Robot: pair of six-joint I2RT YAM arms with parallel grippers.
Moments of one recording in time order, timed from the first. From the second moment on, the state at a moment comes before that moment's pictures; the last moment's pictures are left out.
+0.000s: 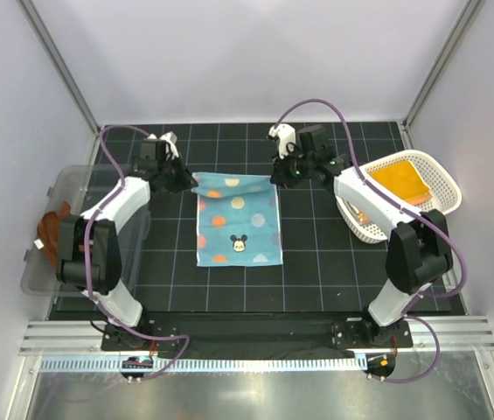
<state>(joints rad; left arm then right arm) -0.15 1.71 1.22 -0.26 0.28 -0.46 0.43 1.71 1.40 -0.37 -0.36 -0.15</state>
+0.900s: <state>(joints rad) -0.28 1.37 0.77 -0.31 0.14 -0.62 0.55 1.52 0.98 -0.32 -0.27 0.00</state>
